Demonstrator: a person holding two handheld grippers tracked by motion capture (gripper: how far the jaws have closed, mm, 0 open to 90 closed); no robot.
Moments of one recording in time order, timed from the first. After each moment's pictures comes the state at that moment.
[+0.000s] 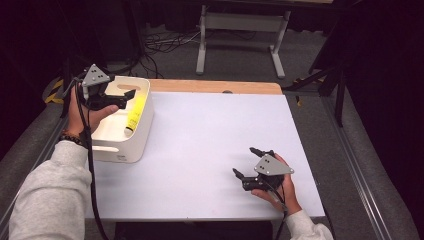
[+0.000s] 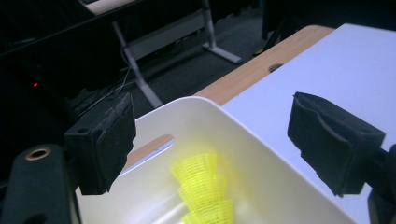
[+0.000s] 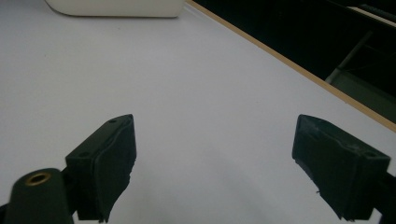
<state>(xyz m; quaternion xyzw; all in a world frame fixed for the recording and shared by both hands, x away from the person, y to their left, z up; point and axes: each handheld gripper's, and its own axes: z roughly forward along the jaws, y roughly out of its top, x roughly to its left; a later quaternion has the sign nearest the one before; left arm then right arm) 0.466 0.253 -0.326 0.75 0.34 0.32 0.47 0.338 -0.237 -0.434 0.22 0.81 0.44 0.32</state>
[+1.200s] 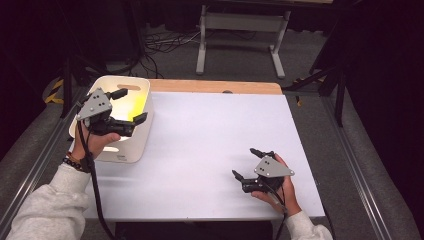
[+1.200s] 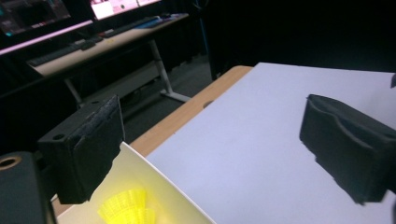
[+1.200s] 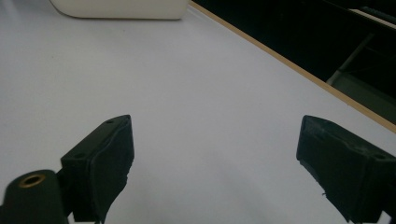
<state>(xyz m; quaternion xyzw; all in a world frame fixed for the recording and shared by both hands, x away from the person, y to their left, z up) 0.403 0.225 -0.335 0.74 0.23 0.31 0.56 0.333 -0.235 -0.433 0.22 0.81 0.44 0.32</state>
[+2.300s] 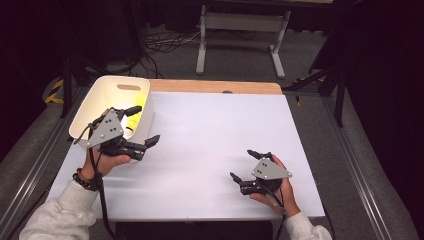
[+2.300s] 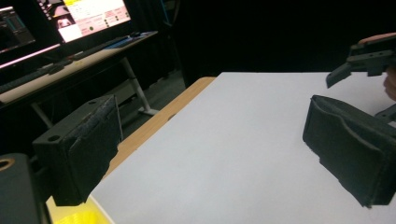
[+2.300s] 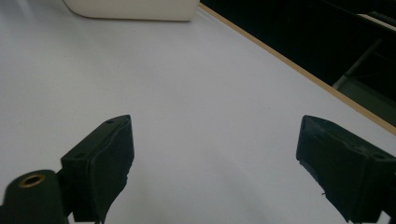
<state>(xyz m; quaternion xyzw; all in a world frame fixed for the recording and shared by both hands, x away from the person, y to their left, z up) 0.364 0.194 -0.353 0.74 0.16 0.29 0.58 0.329 -0.230 -0.433 0.20 0.82 0.44 0.32</state>
